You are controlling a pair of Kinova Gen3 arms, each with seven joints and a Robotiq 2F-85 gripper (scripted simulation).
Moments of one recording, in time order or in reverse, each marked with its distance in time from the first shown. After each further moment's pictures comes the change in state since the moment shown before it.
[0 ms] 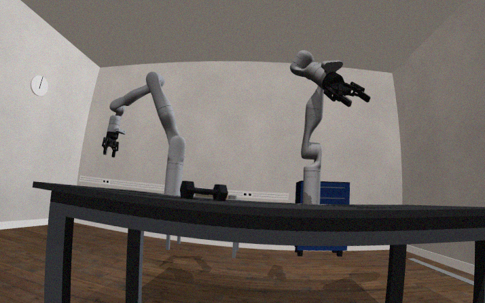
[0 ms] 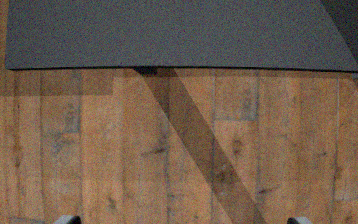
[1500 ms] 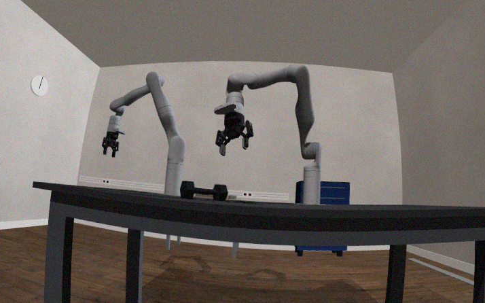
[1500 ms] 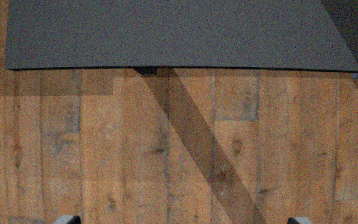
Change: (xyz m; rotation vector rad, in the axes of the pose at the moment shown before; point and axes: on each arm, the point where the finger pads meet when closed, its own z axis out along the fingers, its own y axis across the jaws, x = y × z) left arm -0.223 0.353 -0.168 -0.513 -0.208 0.640; right arm 0.000 0.000 0.000 0.000 0.000 0.000
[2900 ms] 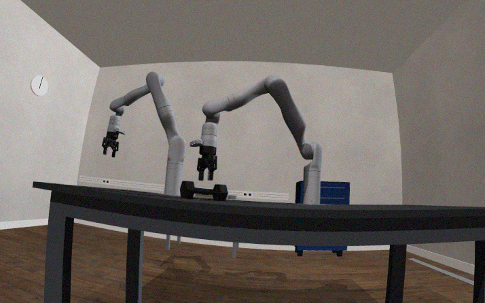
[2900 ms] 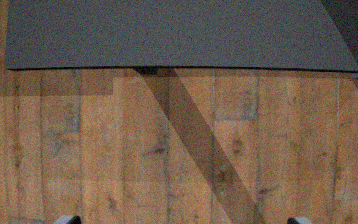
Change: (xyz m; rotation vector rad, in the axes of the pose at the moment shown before) left arm -0.126 0.231 0.019 -0.254 -0.186 0.384; right arm 0.000 0.000 0.000 0.000 0.000 0.000
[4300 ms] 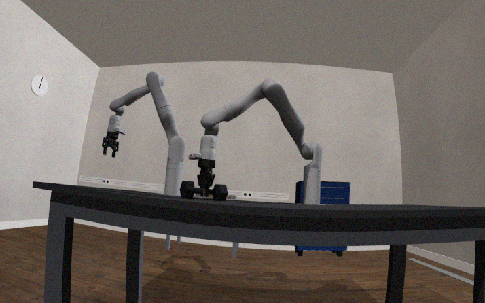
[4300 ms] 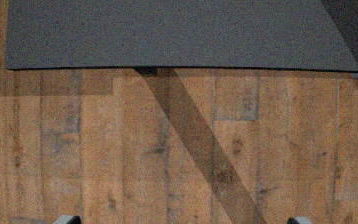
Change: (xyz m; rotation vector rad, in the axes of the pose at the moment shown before) left arm 0.000 0.000 0.057 0.001 0.001 0.001; right arm 0.000 0.000 0.000 0.000 0.000 0.000
